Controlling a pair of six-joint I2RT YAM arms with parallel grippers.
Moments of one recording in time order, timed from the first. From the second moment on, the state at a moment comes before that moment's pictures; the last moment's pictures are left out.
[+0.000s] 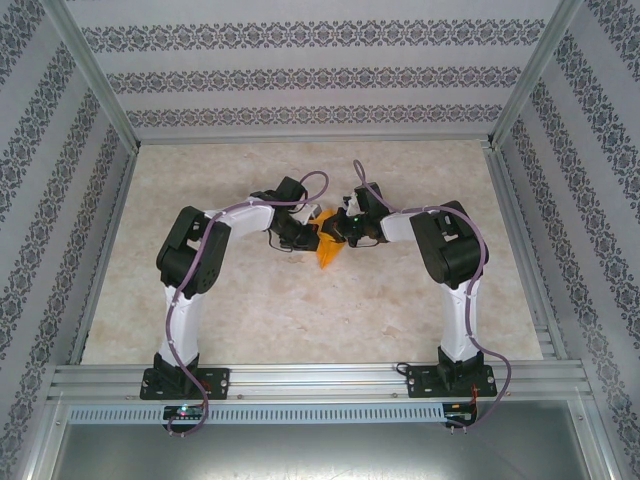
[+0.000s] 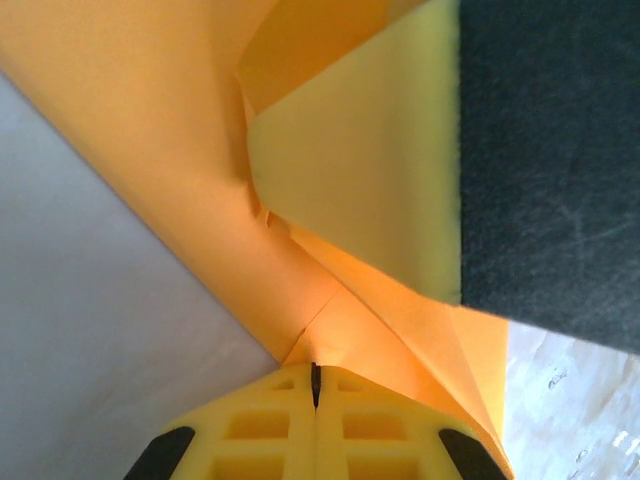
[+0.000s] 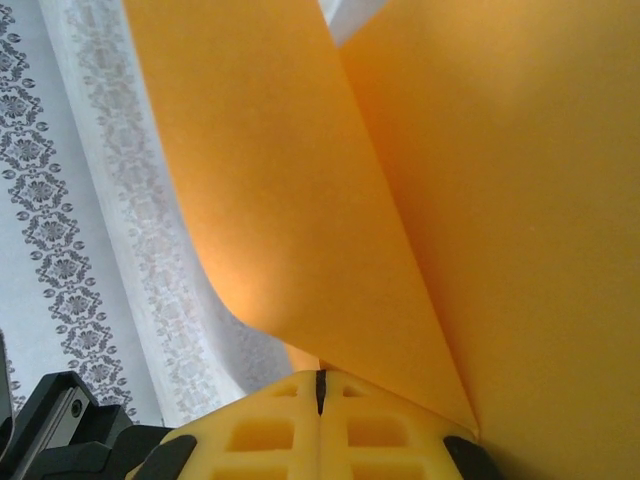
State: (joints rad) left arm -0.46 2.10 1.44 -0.56 0.50 -0.26; right arm 0.38 2.12 1.15 0.14 -0.72 0.96
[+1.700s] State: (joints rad) left arm -0.54 2.02 1.33 -0.42 0.47 -0.53; right arm 0.37 2.12 1.12 0.22 -0.74 0.98
